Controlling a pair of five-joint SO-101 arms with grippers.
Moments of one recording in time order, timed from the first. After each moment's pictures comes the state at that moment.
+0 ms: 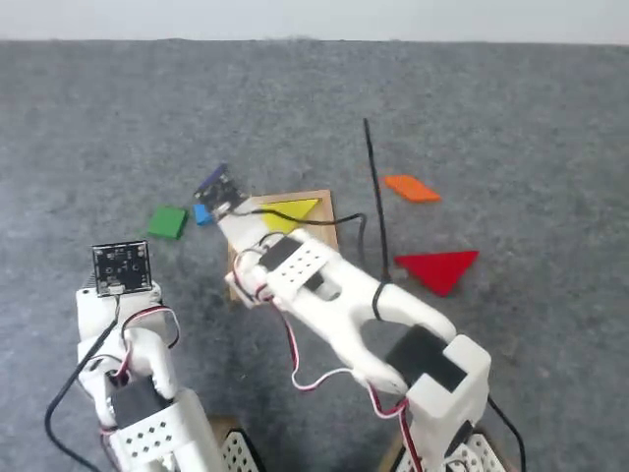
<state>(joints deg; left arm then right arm) -32.4 -100.7 97.3 45.6 -13.0 -51.9 15.3 17.3 42.2 -4.2</state>
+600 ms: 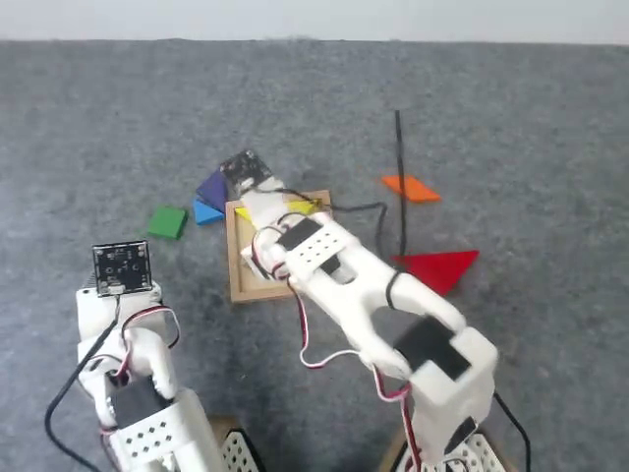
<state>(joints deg) -32.4 -100.7 97.3 45.6 -13.0 -45.5 16.6 16.0 39.6 -4.3</state>
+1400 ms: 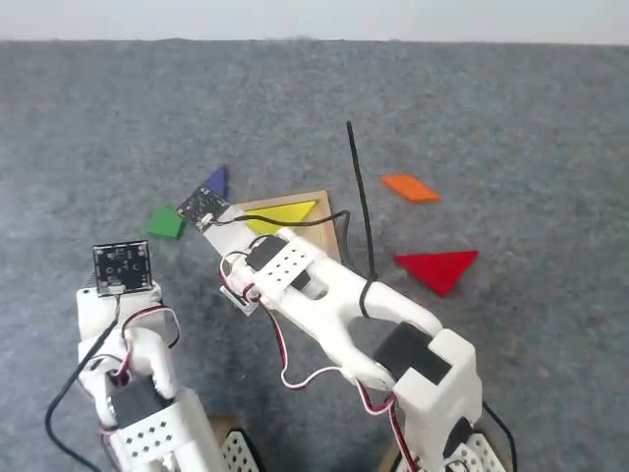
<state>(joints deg) -32.4 -100.7 97.3 45.6 -13.0 -53.3 19.0 11.4 49.1 0.8</state>
